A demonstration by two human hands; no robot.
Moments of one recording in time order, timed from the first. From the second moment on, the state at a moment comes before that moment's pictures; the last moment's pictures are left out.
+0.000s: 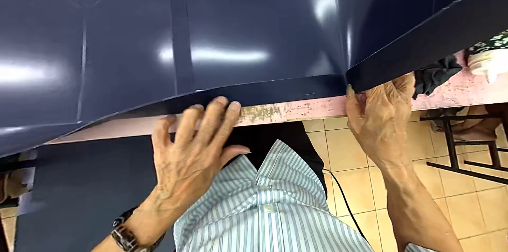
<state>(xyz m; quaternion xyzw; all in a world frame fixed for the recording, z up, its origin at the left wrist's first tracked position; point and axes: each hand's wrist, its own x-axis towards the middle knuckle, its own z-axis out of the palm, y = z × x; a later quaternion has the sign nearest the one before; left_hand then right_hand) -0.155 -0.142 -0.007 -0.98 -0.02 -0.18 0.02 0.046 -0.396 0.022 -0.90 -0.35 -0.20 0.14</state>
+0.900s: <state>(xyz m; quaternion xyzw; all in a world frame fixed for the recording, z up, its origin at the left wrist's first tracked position) -0.104 -0.090 0.034 -0.93 -0.17 -0.23 -0.21 0.061 -0.334 0.051 -0.88 -0.43 -0.14 0.14</state>
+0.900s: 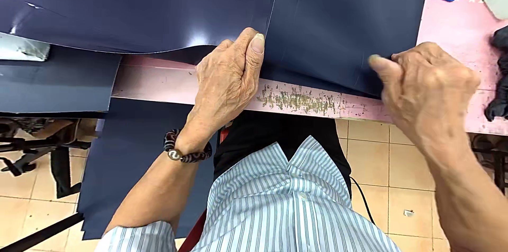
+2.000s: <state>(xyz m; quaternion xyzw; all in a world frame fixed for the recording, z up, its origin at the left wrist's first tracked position) -0.094 -0.113 0.044 -0.98 -0.08 -0.17 -0.07 0.078 -0.318 0.020 -0.87 -0.49 -0.01 0.09</state>
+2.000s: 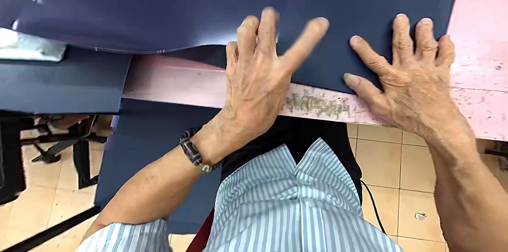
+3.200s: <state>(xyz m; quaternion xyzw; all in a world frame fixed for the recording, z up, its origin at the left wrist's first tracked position) -0.011 -0.105 0.008 -0.97 0.16 -0.13 -0.09 0.264 -0.296 0.086 -0.97 -0.15 0.10 0.17</state>
